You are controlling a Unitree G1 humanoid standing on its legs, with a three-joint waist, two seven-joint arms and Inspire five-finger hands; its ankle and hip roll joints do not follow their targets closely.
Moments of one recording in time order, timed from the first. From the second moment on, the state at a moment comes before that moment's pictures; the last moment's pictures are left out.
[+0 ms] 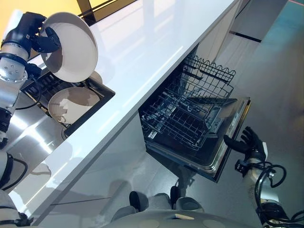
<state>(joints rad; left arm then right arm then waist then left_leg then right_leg) -0.89 1.13 -0.41 0.61 -0.23 -0.01 0.15 0.06 -0.51 -0.08 0.40 0.53 -0.13 -0.31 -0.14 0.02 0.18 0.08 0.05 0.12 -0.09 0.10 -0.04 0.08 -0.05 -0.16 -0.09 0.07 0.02</state>
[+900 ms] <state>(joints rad) -0.74 0.82 -0.30 0.13 0.00 -0.27 0.35 -0.20 -0.59 0.05 -0.16 0.61 -0.06 0.01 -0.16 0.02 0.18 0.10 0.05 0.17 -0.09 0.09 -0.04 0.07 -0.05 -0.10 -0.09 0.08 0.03</state>
